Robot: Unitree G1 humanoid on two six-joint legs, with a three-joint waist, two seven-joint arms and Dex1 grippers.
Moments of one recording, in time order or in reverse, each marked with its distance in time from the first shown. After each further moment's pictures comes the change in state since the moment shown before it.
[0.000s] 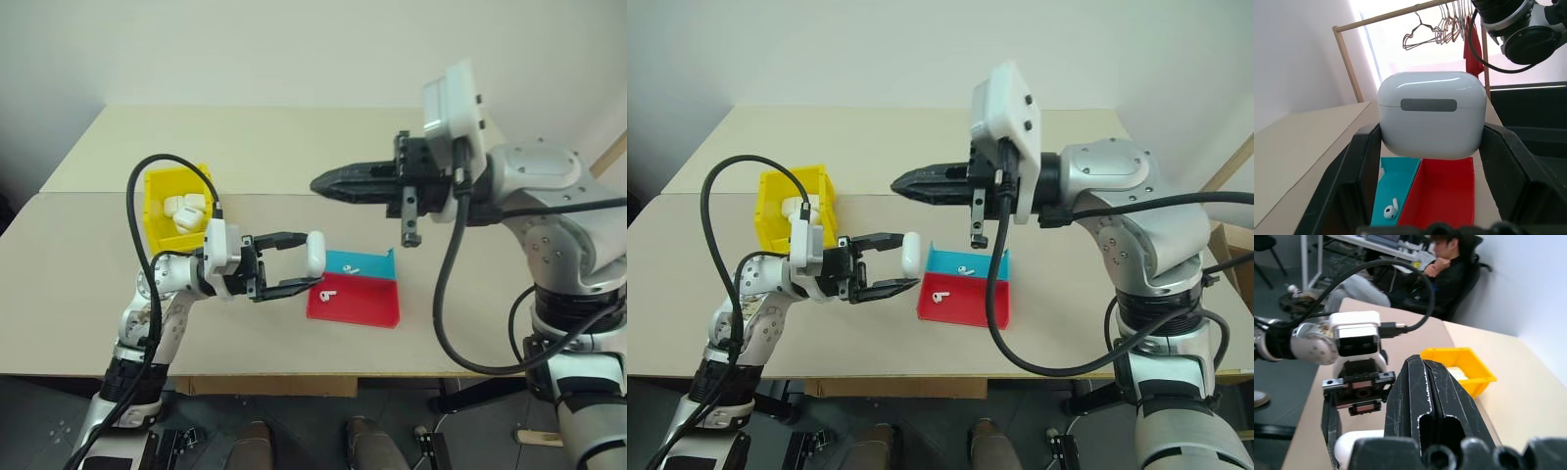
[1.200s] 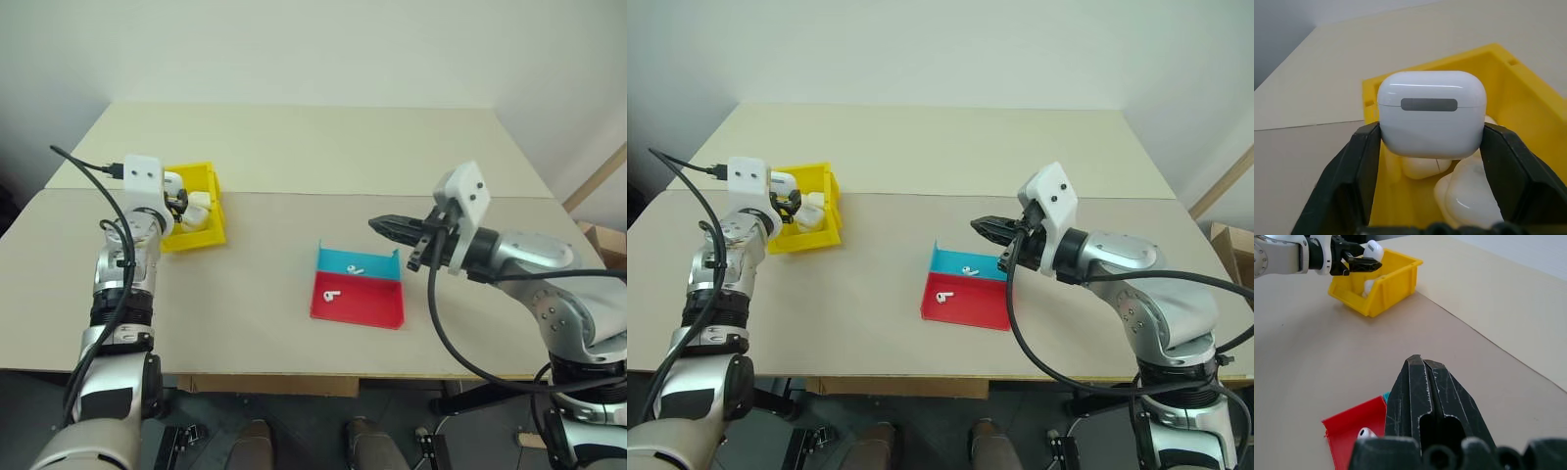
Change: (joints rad) left arm -0.393 0.012 0.198 0.710 0.429 0.289 0.998; right arm 0.387 -0.036 -0.079 -0.102 -0.026 0.143 -0.309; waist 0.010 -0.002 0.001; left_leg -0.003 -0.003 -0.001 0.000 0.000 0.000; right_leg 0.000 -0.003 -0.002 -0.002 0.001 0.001
